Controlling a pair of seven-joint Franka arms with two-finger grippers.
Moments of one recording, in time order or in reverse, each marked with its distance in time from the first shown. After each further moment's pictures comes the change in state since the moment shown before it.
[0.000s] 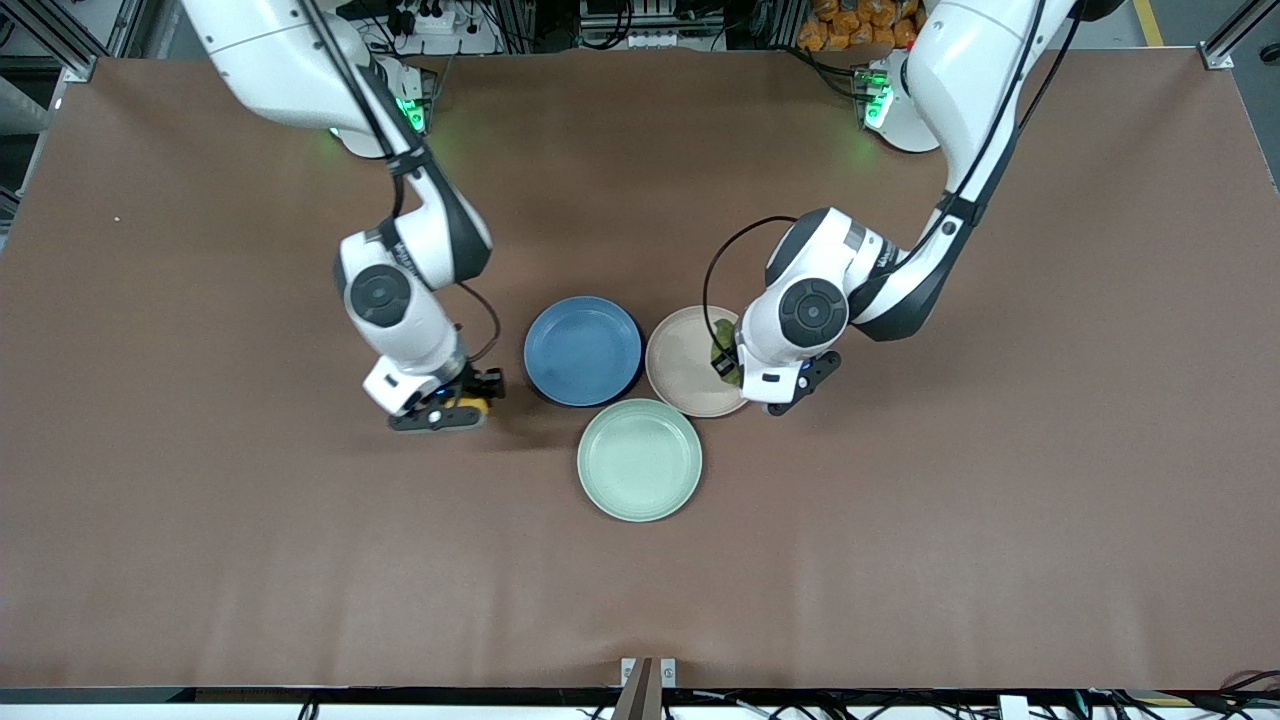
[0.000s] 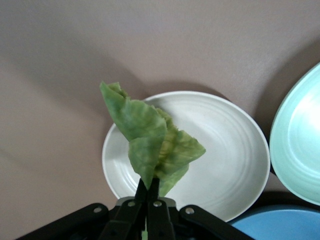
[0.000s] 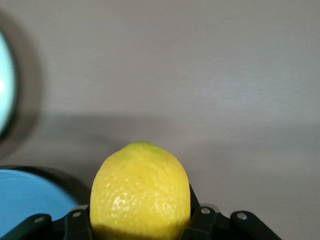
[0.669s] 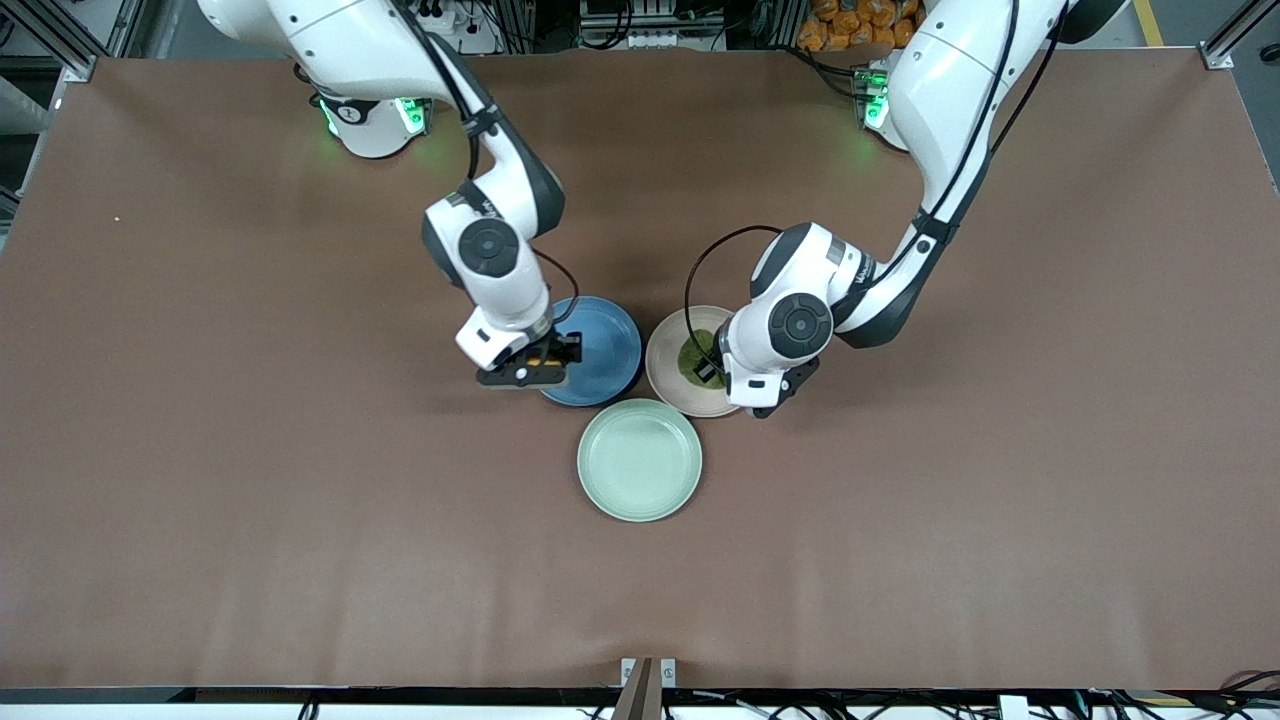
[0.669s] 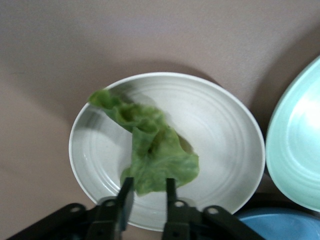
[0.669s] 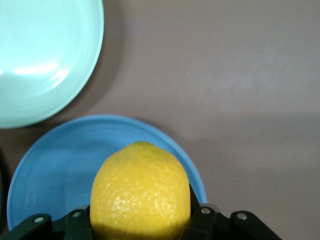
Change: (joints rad) left arm -0.019 0.051 0.002 0.014 -0.038 0.061 -0.006; right arm 0.194 0.035 0.001 0.006 0.000 -0.008 0.271
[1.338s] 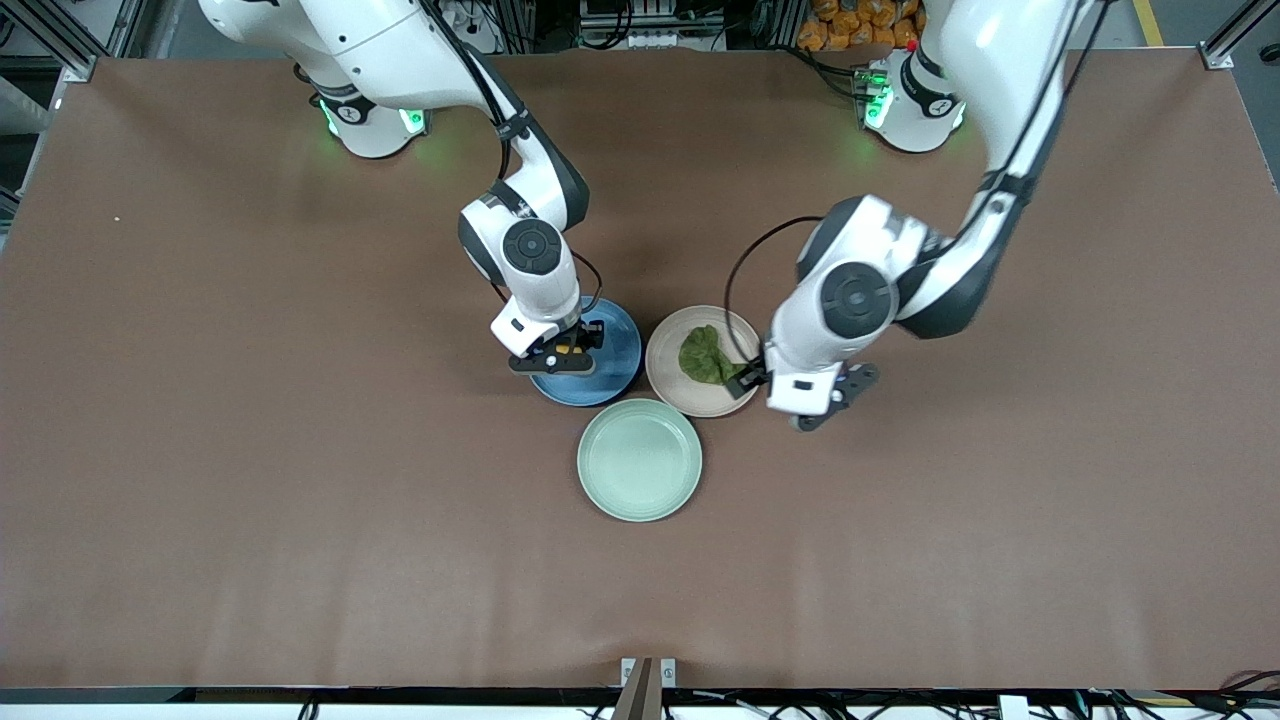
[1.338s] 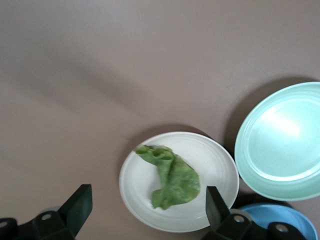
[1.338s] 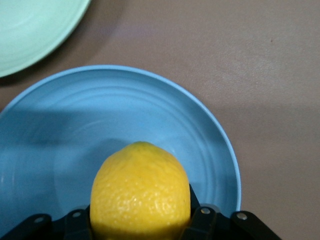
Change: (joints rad) left arm 0.092 -0.179 0.020 0.057 0.130 -0.192 0.200; right arm 0.042 0.060 0.000 0.000 0.000 0.005 0.032
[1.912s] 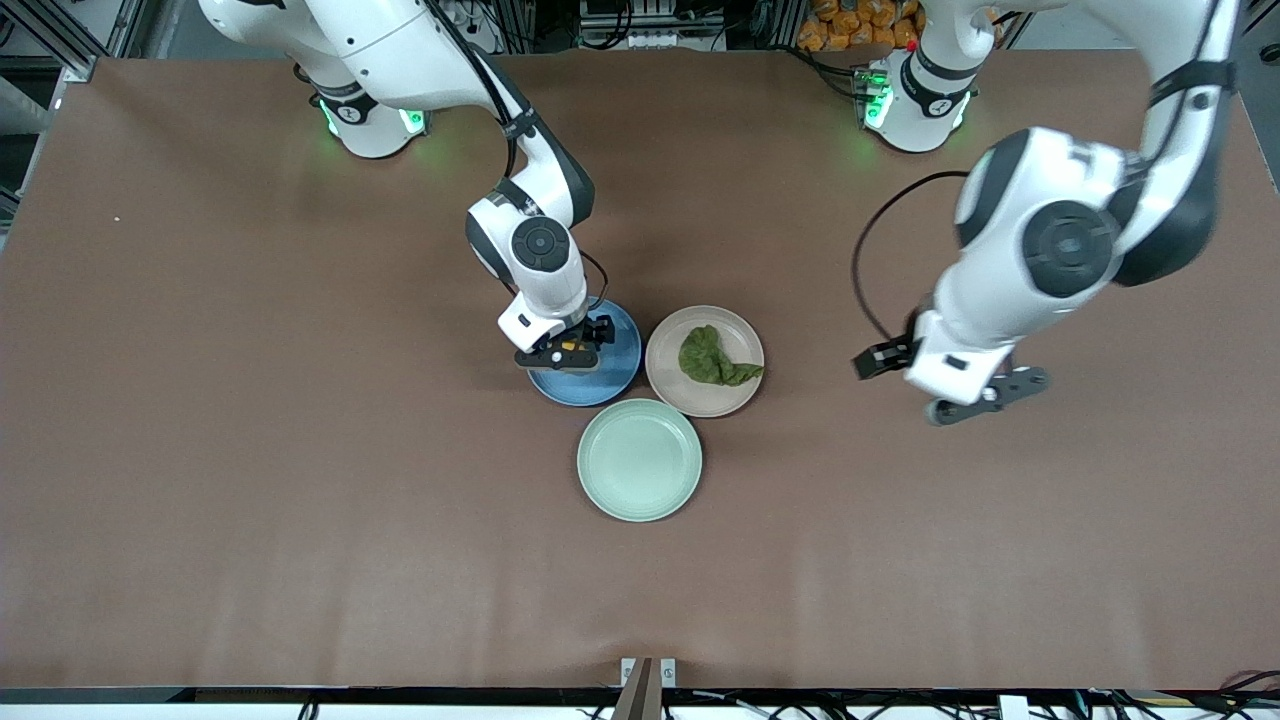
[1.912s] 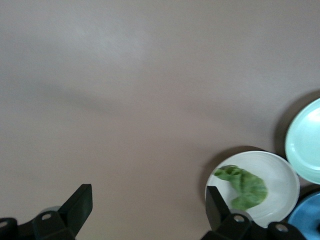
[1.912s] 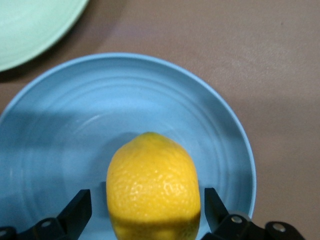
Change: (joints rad) left arm 0.192 -0.173 0.005 0.003 0.077 -0.178 0.434; right arm 0.000 0.005 0.014 0.013 0.000 0.003 0.052
